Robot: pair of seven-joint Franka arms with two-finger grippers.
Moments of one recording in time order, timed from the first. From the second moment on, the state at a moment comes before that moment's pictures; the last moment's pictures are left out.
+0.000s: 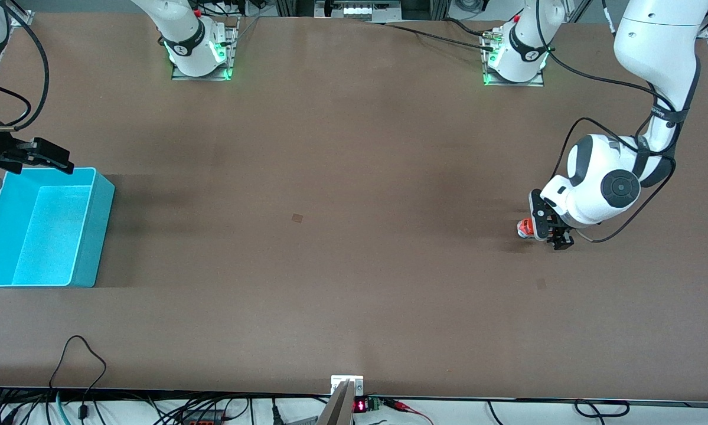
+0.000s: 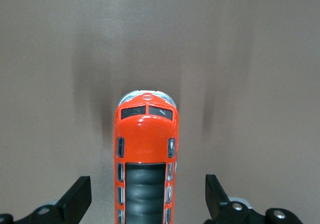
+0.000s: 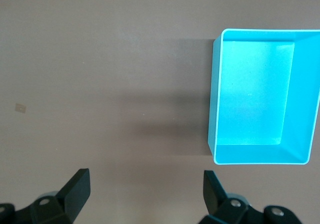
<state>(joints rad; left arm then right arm) 0.04 0.45 -0.04 -2.07 0.14 2.44 1.39 0.03 0.14 -0.07 -1.51 -0.02 1.60 -0.05</state>
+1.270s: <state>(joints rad) 0.04 0.45 -0.05 -2.08 0.14 2.45 1.45 0.03 0.14 -0.07 -1.51 -0.02 1.60 -0.05</state>
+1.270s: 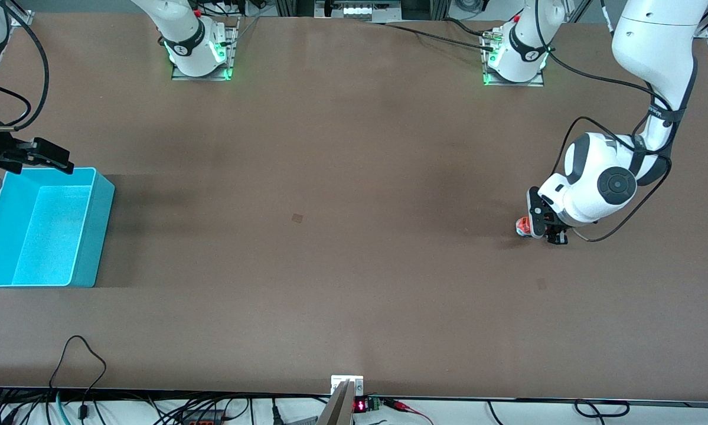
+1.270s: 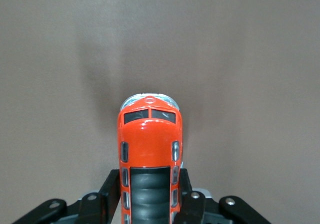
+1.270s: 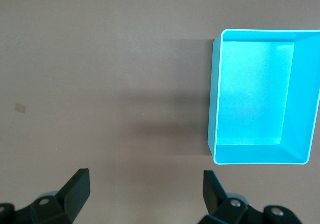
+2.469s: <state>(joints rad) 0.34 0.50 -0.04 -1.99 0.14 2.44 1.77 0.03 0.14 -0.07 -1.51 -0.02 1.60 -0.05</state>
